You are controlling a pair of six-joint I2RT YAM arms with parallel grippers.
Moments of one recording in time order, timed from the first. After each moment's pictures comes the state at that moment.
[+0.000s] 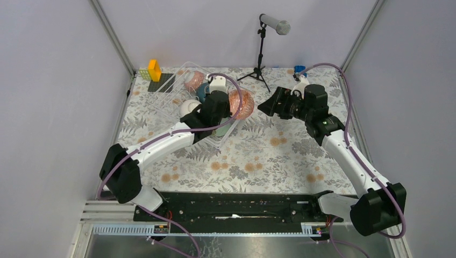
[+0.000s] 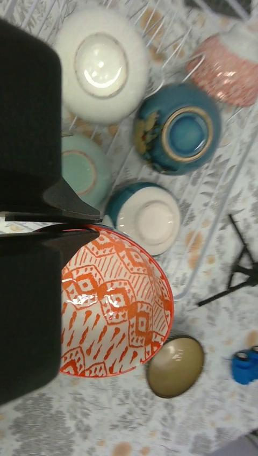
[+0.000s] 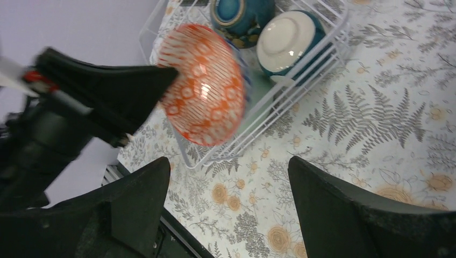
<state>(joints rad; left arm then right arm) -0.77 1.49 1.18 -0.04 -0.54 -0.37 0.29 1.19 0.98 -0.20 -0.43 0.57</state>
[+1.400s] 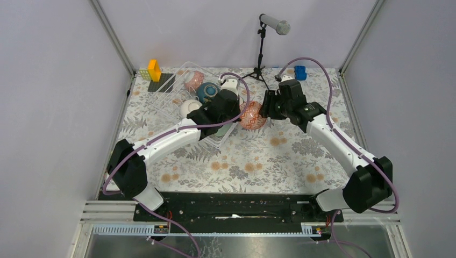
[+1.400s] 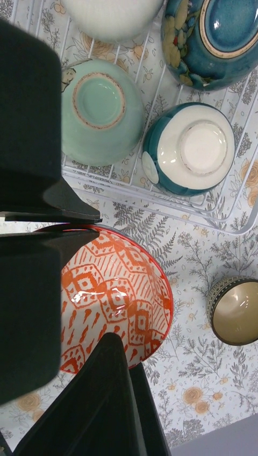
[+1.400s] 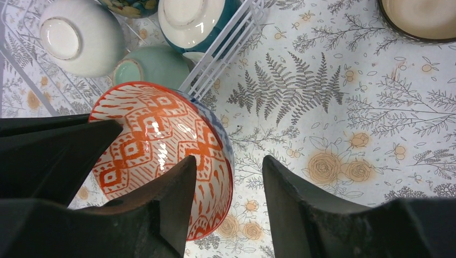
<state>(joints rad) -0.81 1.57 1.29 -0.25 -0.29 -0.47 0.46 1.39 1.21 -0.50 -0.03 0.45</state>
